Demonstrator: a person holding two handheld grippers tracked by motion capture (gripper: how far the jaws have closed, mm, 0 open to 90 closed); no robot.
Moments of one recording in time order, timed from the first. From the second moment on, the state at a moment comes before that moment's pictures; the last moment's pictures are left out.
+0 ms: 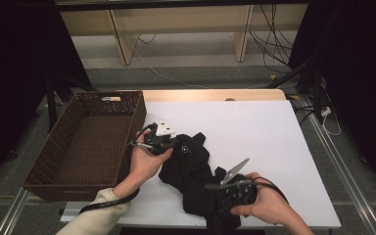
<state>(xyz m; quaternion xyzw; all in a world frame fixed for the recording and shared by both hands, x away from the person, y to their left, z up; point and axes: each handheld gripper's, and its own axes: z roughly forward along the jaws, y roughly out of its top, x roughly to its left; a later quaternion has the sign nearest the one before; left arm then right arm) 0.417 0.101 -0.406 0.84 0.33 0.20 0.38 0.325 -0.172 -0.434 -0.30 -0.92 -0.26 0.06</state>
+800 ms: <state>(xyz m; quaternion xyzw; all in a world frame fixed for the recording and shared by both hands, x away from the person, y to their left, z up) 0.415 0.103 -0.399 0.83 0.31 0.21 0.40 0.379 -0.175 -0.427 -0.43 -0.83 -0.36 -0.04</state>
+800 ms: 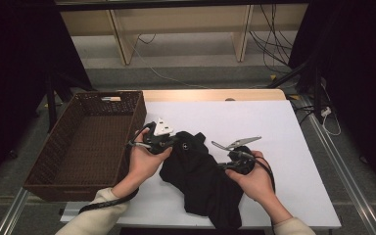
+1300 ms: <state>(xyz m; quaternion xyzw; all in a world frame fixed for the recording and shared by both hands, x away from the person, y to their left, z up) 0.407 0.078 -0.394 0.83 0.27 0.21 0.44 0.386 -0.224 -0.403 -0.48 -0.78 -0.34 -0.18</state>
